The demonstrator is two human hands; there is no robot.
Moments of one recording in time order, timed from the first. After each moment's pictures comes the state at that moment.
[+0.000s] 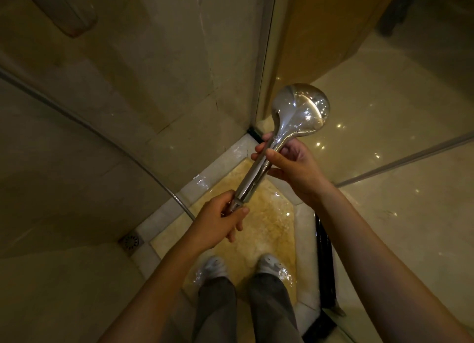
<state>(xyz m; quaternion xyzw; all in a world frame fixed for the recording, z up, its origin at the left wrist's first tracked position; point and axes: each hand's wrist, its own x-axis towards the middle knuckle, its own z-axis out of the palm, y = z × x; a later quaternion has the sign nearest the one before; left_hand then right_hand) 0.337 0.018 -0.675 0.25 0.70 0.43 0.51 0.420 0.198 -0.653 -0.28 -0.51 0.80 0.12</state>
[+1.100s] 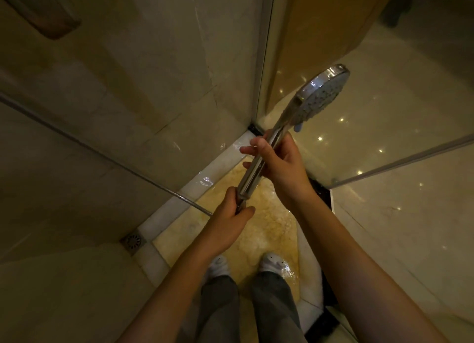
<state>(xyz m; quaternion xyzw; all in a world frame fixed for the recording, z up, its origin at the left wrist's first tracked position) 0.347 0.039 -0.679 0.20 0.72 0.42 0.52 0.395 0.177 -0.653 -0.33 -0.51 0.77 0.20</state>
